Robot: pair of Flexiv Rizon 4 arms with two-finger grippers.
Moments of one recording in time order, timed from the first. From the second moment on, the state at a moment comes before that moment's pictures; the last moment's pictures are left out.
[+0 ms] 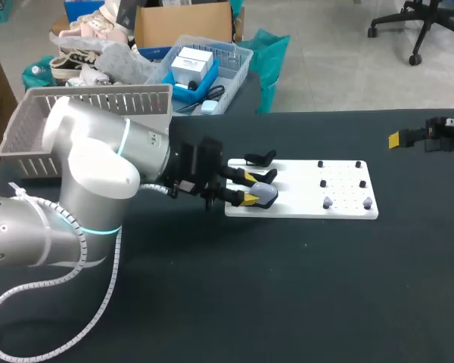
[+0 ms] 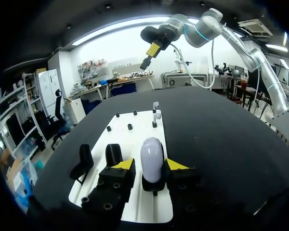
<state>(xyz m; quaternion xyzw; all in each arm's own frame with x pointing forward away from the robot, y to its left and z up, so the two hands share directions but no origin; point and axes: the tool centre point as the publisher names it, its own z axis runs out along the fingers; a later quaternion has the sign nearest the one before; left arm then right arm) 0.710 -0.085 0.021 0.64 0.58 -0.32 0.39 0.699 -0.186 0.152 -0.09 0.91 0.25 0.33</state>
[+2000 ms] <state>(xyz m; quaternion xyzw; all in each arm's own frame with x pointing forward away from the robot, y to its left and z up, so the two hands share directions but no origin) 0.664 -0.074 0.134 0.55 0.53 -0.45 0.46 0.699 -0.186 0.152 -0.09 0.91 0.25 0.33</state>
